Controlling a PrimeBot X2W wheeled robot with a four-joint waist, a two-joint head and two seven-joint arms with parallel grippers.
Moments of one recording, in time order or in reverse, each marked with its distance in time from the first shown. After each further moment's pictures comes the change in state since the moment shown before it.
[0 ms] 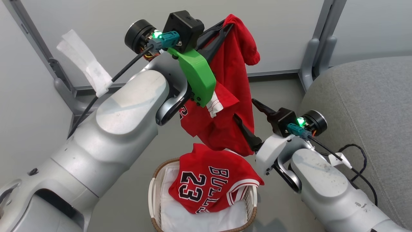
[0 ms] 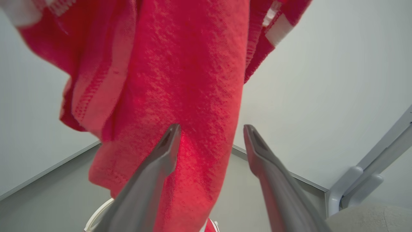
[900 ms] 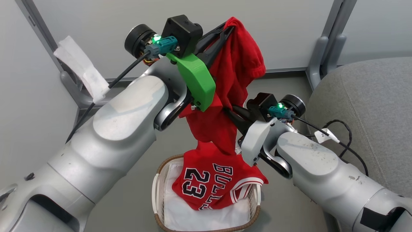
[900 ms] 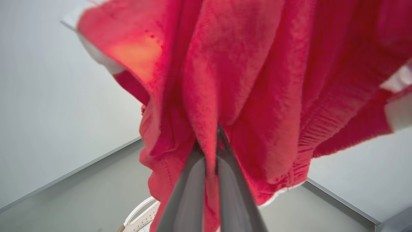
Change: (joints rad) left arm 0.025 0.026 -0.005 -0.077 -0.021 0.036 0.003; right arm -0.230 -0.048 0.412 0.057 0.380 0.000 0.000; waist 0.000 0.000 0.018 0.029
